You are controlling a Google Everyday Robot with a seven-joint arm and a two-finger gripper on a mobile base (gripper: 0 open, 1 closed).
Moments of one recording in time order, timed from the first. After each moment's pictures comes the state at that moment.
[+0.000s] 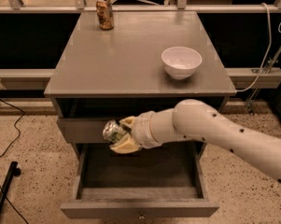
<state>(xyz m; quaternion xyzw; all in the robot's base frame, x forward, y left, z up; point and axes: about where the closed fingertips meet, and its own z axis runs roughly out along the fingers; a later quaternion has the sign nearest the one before) 0.500 0.061 0.719 -0.60 0.66 0.22 0.40</state>
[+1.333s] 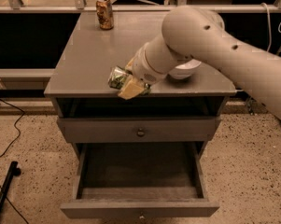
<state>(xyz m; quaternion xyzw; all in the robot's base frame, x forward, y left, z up) 0.590 0.041 0.852 -0.65 0.67 0.10 0.34</state>
